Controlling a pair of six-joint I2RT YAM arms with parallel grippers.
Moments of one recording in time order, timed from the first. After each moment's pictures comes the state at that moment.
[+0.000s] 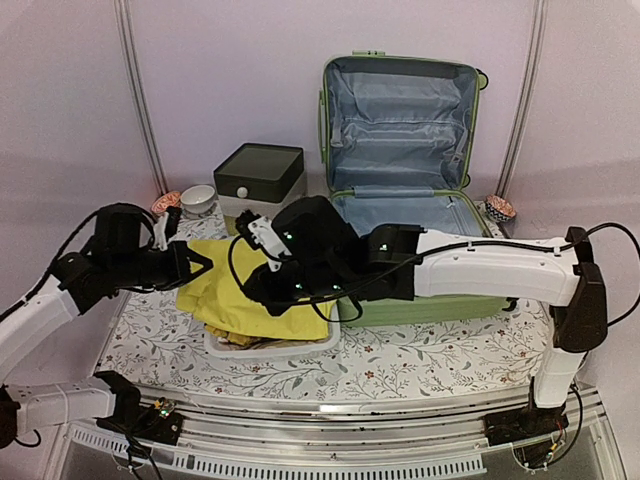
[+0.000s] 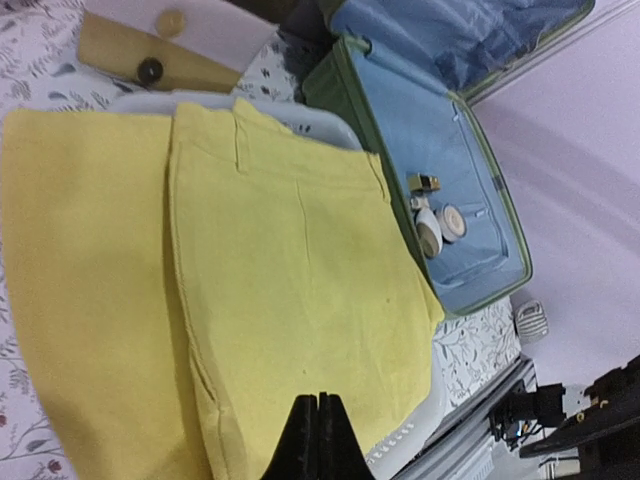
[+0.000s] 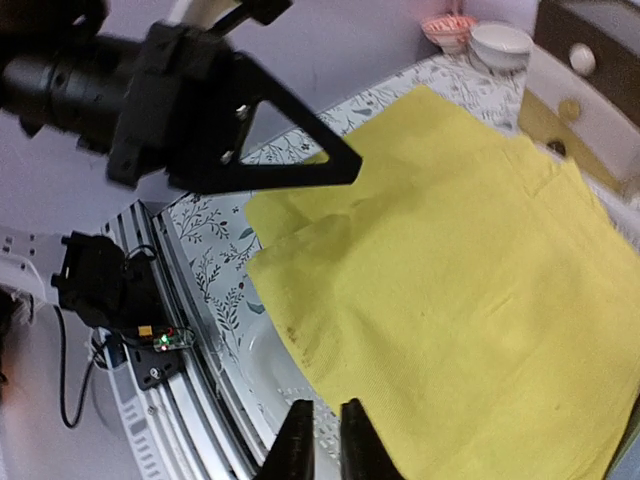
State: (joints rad) left arm -0.39 0.85 0.79 -0.47 0.28 -0.61; right arm 1.28 1.90 1.76 -0.39 0.11 0.30
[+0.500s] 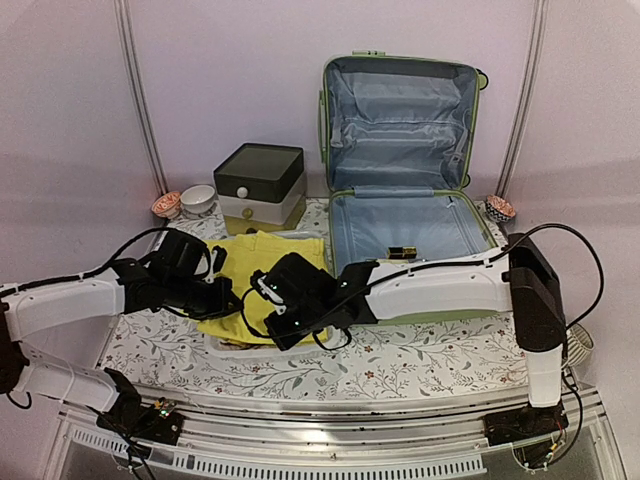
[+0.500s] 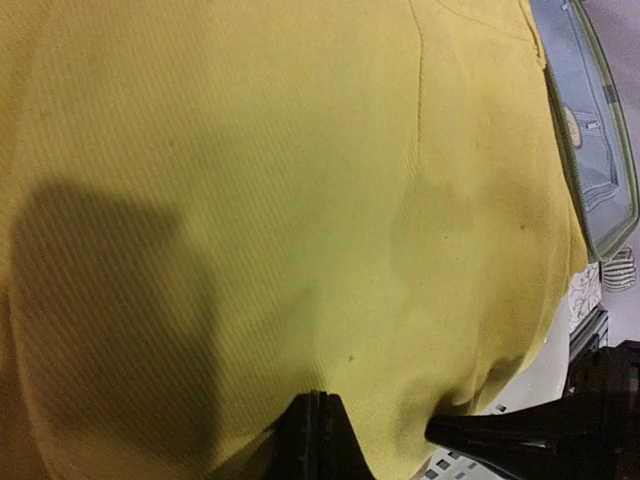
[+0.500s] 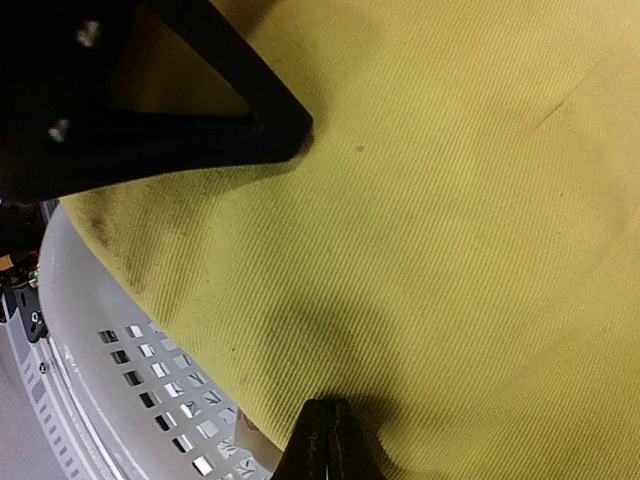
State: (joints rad) left arm -0.63 1.18 0.71 -0.38 0.13 -0.67; right arm 1.23 2.07 1.63 -0.40 0.08 0.39
